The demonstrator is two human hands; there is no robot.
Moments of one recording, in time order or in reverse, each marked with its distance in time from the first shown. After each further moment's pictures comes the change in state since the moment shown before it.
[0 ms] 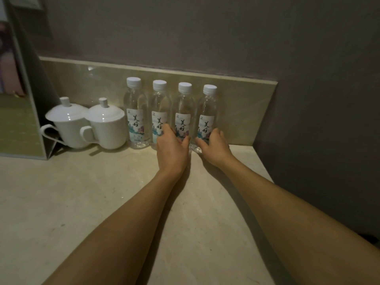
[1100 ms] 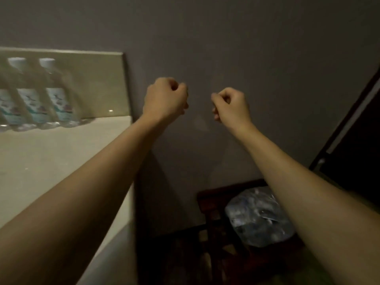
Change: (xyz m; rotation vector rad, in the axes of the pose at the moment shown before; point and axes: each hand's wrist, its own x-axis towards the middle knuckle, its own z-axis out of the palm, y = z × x) left_hand -0.201 0.283 0.105 -0.222 -0.440 0.139; right_hand -0.151 0.212 -0.308 0.344 0.478 -0.002
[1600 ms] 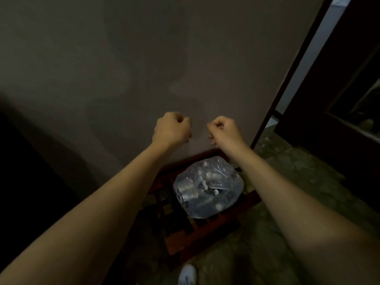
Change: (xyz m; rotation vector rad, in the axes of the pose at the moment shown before) left_hand -0.071 0.009 0.311 0.014 -0.387 -0.211; right_hand -0.003 0.228 -0.205 -0.154 -0.083 0.401
